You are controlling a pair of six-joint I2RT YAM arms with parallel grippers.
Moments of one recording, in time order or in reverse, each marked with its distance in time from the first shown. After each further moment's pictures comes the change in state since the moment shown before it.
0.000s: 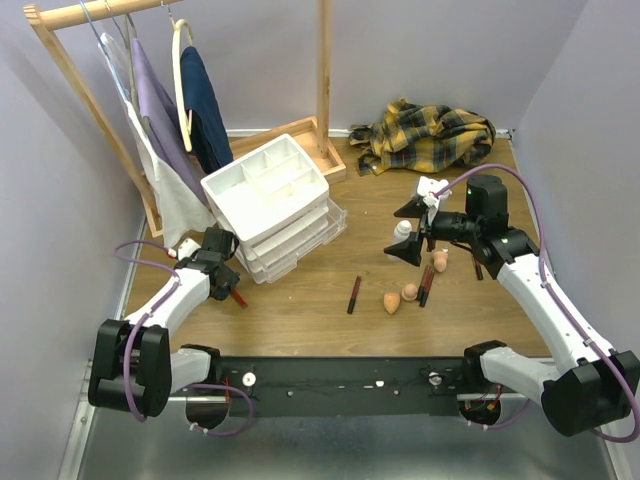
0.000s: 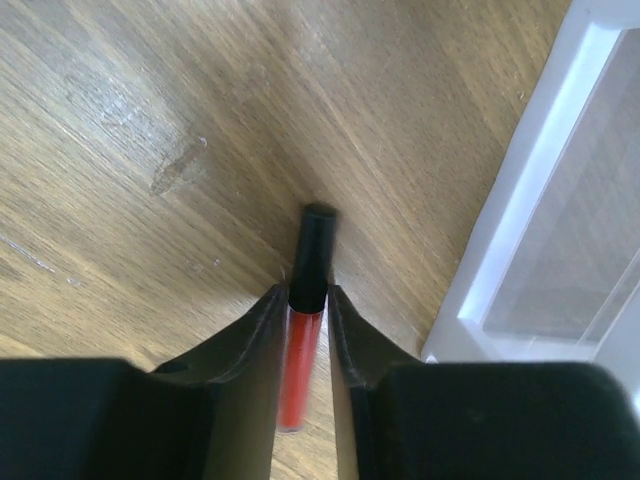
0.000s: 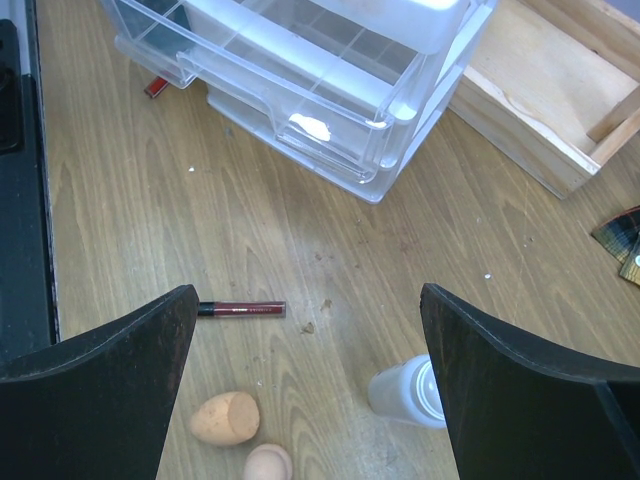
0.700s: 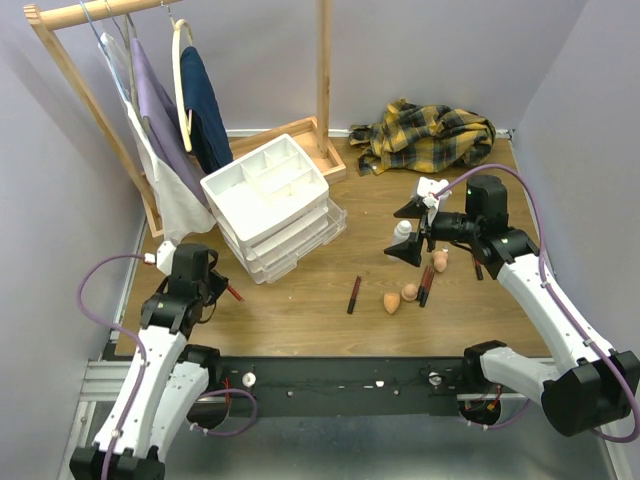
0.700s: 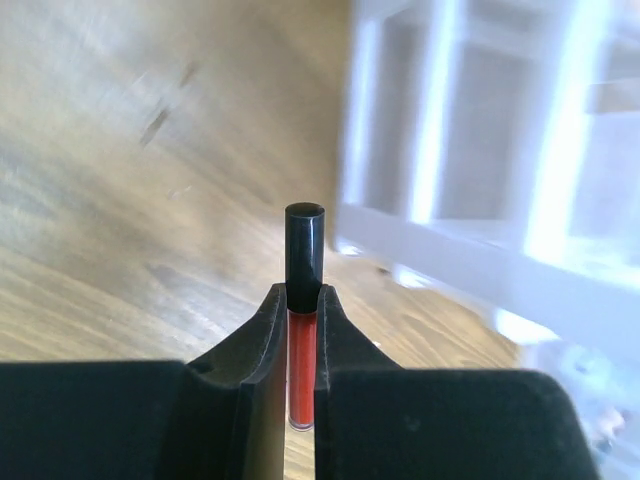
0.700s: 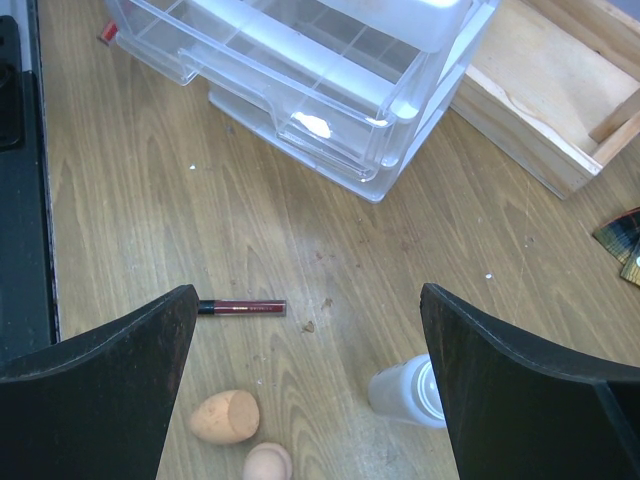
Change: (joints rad) left arm 0.004 -0.533 0.020 -0.240 0.056 0.060; right arm 0.000 0.000 0.000 -0.007 -0.003 -0.010
